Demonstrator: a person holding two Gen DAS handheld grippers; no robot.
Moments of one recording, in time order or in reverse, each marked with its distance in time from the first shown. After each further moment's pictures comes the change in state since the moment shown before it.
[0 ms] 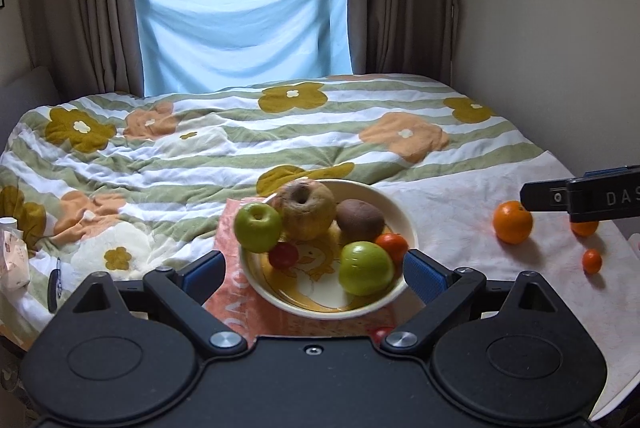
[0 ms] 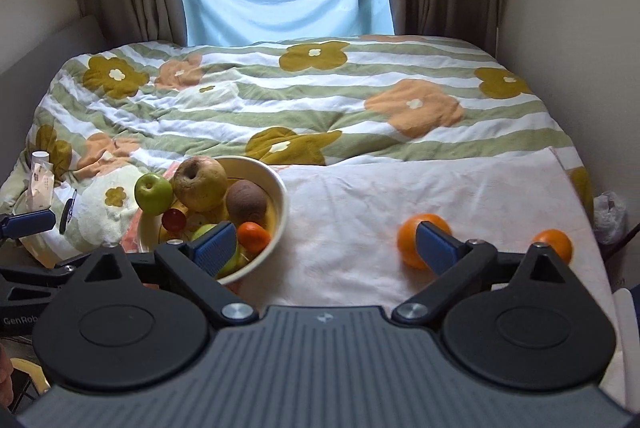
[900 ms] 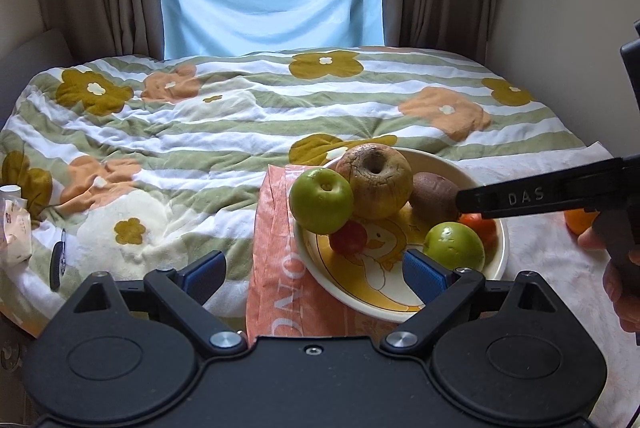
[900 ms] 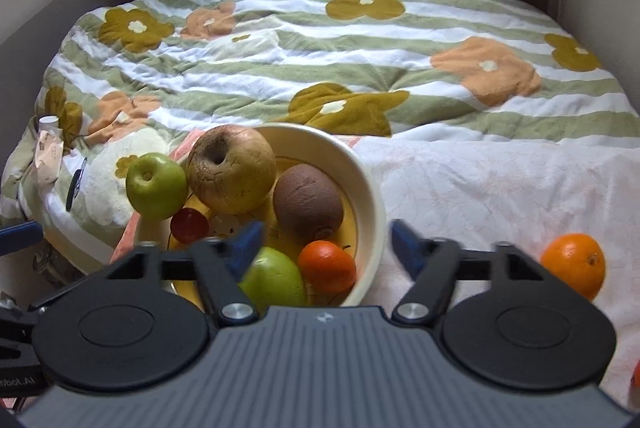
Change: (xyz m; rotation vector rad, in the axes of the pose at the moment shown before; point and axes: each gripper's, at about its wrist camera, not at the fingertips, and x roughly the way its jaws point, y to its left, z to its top) left arm 0.068 0.058 -0.009 -0.047 0.083 0.045; right arm 0.146 0.074 0.013 -0.046 0.129 0.090
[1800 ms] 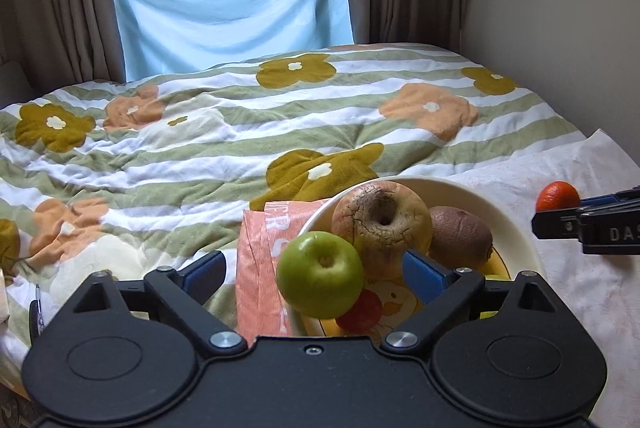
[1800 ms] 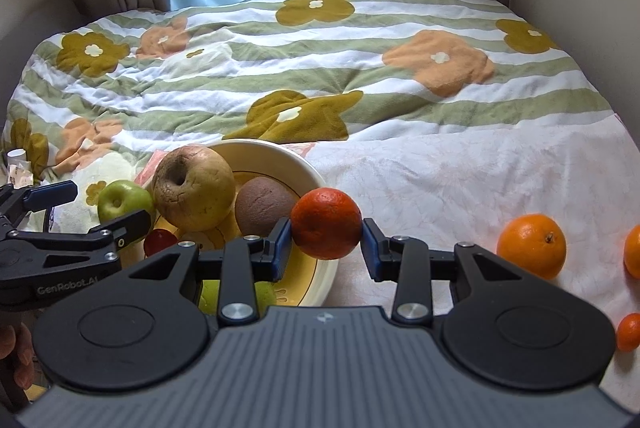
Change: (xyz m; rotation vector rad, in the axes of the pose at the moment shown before) left arm 0.062 0.006 0.040 0.105 -0.010 -0.068; right arm -0.009 -0.012 0.005 0.097 0.009 -0.094
